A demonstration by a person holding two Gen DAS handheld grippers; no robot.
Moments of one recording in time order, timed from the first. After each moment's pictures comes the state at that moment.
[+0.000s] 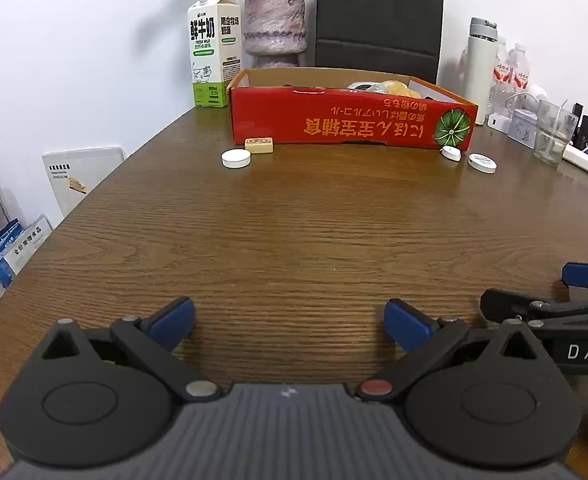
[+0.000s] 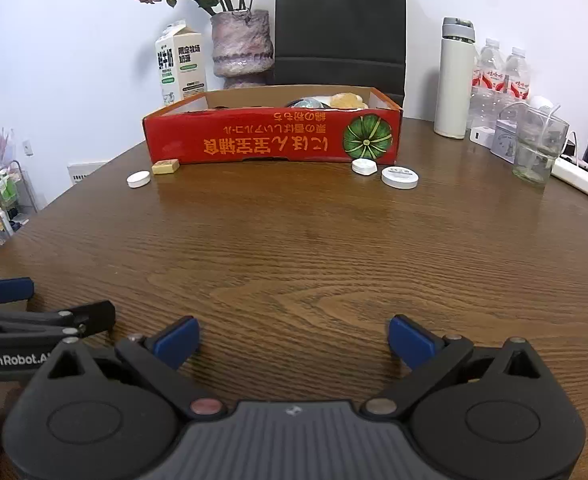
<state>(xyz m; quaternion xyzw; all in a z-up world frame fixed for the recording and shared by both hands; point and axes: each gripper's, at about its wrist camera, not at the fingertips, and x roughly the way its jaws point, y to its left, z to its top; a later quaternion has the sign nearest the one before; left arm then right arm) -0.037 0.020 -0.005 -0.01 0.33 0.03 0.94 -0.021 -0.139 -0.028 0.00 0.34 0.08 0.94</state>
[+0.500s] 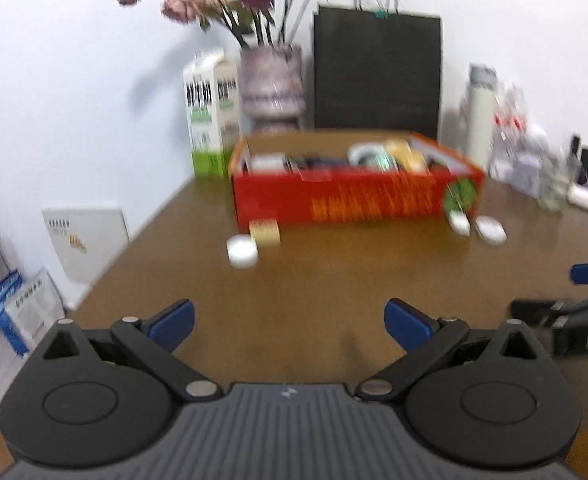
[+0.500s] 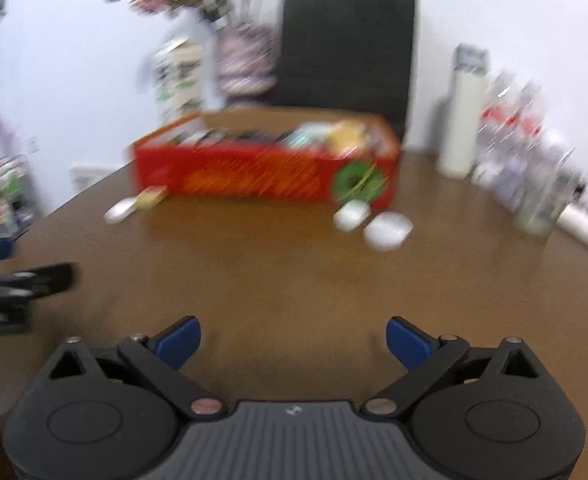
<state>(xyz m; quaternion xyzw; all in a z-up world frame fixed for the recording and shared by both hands) 0.007 0.034 0.036 0.01 0.26 0.02 0.97 0.035 -0.166 0.004 -0.03 0.31 0.09 0.95</state>
